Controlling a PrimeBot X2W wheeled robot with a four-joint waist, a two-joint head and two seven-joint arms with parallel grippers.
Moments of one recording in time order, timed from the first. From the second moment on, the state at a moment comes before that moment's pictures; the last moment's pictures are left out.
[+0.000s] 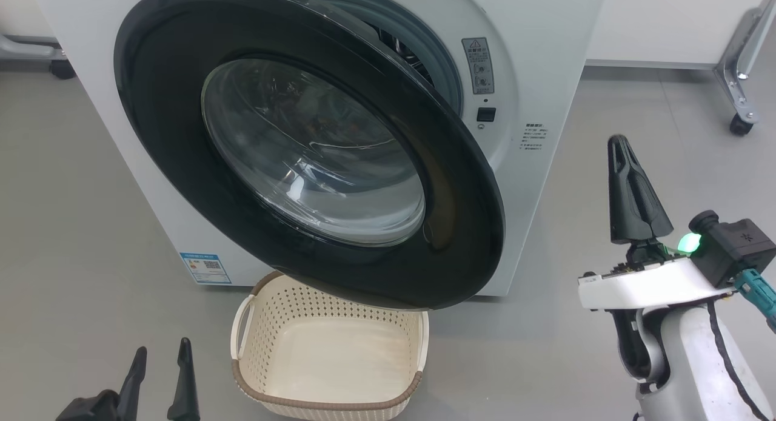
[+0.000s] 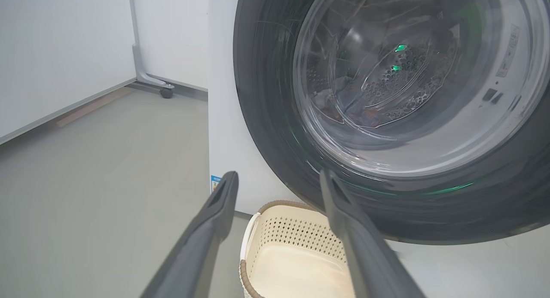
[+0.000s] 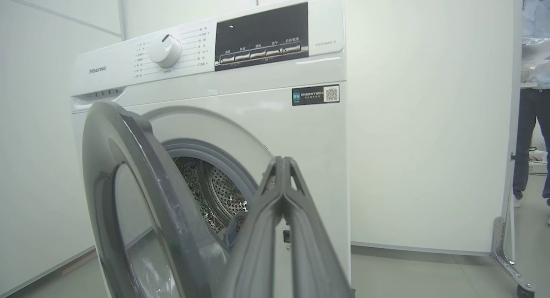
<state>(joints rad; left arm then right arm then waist) 0.01 0.12 -0.16 0.27 -0.39 -0.10 -0.25 -0.15 -0.08 0.13 -0.02 0.26 0.12 -0.26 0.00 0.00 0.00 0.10</state>
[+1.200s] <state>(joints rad) 0.01 0.07 -0.18 0.25 -0.37 -0.11 -0.25 -0.17 -0.12 0.47 0.03 0.27 0.12 -0.26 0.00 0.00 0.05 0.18</state>
